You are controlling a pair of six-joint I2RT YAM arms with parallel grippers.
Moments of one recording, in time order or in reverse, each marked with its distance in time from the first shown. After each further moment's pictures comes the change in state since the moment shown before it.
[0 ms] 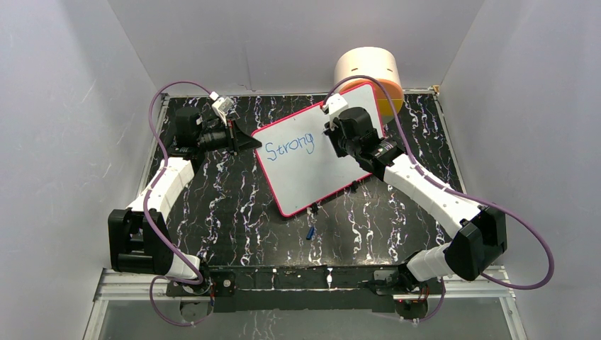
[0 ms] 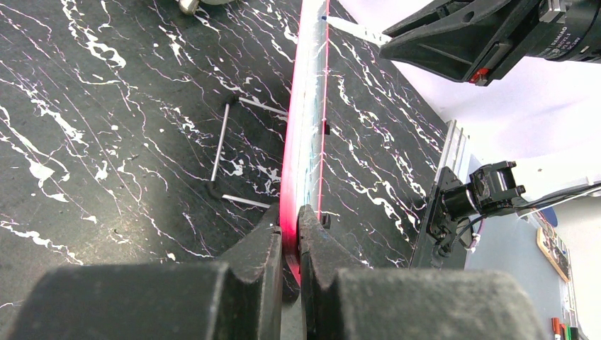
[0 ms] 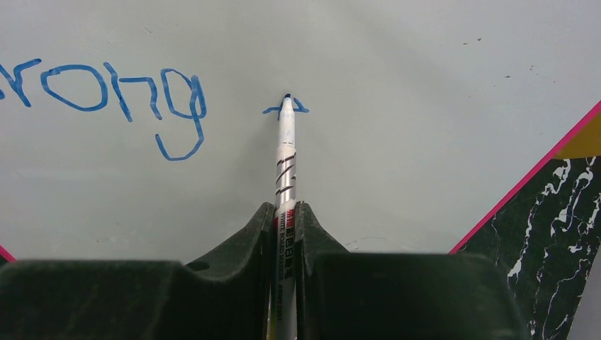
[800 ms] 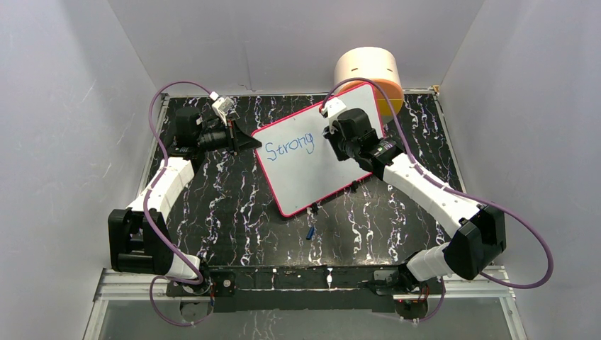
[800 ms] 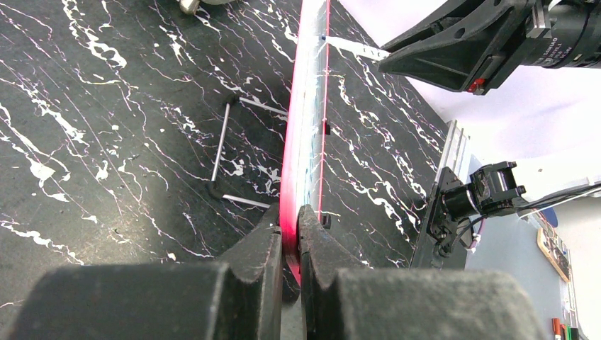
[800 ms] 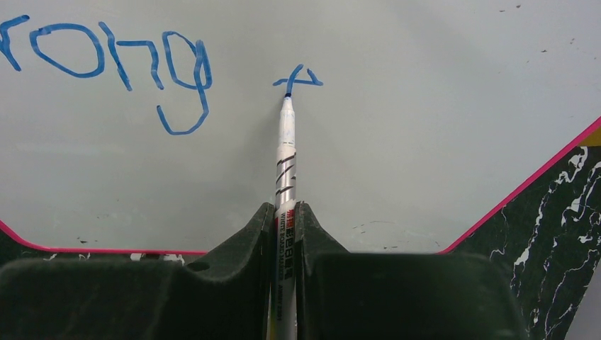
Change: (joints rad) left arm 0.000 0.001 0.000 0.000 -0.001 0.000; right arm 0.000 0.008 0.007 -0.060 -0.023 0.000
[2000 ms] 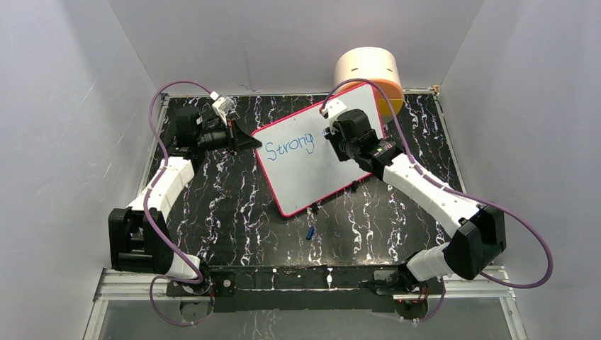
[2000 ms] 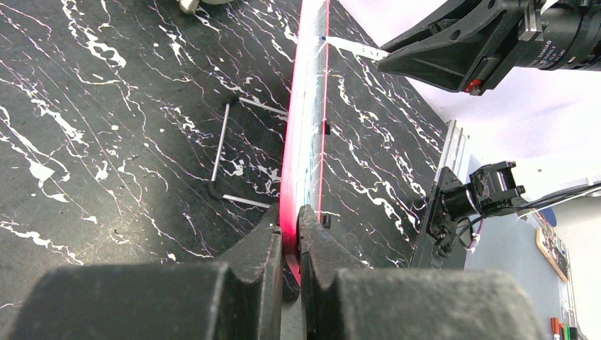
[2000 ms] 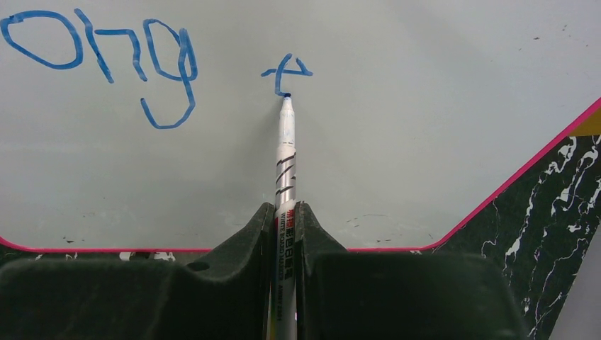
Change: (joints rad) left arm 0.000 0.005 0.004 0.000 0.002 0.000; right arm 0.000 0.000 -0.007 -0.011 0.024 -0.005
